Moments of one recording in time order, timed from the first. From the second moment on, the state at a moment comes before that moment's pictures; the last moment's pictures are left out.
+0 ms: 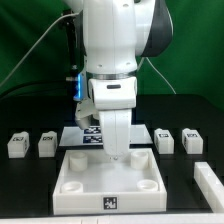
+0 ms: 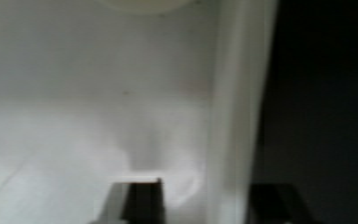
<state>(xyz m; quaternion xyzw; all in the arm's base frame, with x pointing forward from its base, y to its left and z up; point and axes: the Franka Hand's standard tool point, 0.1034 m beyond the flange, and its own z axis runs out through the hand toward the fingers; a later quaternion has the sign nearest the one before) 0.446 0.010 0.015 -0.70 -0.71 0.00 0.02</state>
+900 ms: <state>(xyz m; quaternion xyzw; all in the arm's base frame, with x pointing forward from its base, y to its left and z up) 0.448 0.010 0.016 -0.71 -0.71 0.00 0.02</state>
